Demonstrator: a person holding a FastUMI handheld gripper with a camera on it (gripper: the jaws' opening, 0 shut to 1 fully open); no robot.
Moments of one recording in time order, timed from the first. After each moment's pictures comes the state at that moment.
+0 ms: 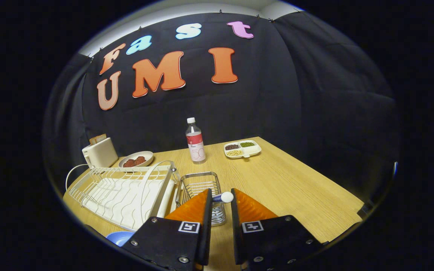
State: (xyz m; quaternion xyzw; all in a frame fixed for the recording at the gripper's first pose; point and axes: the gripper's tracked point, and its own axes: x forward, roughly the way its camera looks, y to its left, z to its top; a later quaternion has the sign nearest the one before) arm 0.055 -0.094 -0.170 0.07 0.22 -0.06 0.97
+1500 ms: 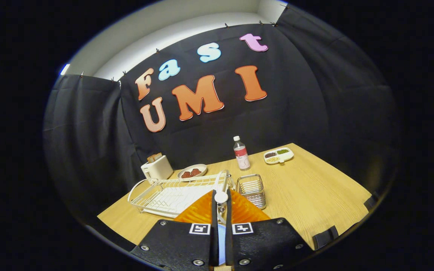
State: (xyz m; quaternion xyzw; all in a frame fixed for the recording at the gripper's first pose) arm -0.057 -0.045 -0.072 0.14 0.17 0.07 0.97
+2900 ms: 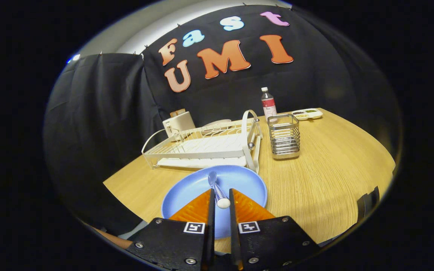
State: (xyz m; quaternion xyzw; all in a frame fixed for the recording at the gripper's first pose) arm -0.121 0.026 -0.197 0.10 0.28 0.18 0.94
